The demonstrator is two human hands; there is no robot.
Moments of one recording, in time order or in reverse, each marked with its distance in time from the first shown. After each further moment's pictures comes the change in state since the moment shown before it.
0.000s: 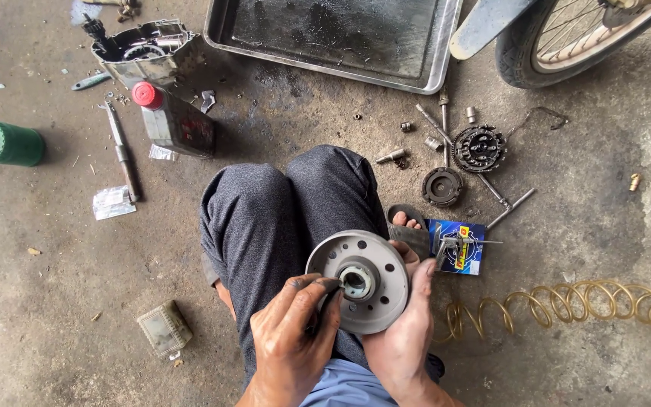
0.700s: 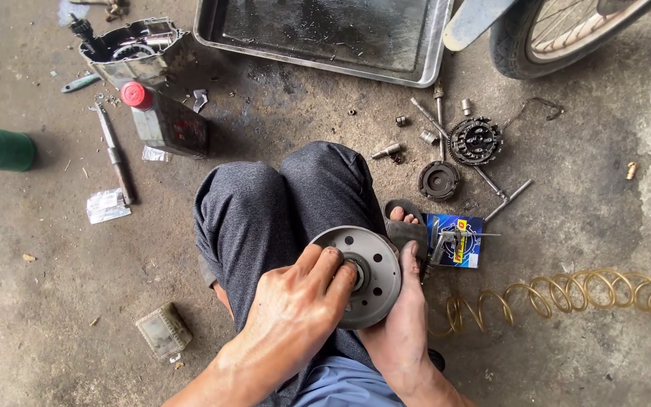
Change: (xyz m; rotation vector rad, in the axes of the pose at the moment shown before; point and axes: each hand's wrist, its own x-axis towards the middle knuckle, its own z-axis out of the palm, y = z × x) left_hand 0.039 -0.014 -0.007 0.408 -0.498 0.397; right_hand -0.008 -0.022 0.028 0.045 -0.065 0.137
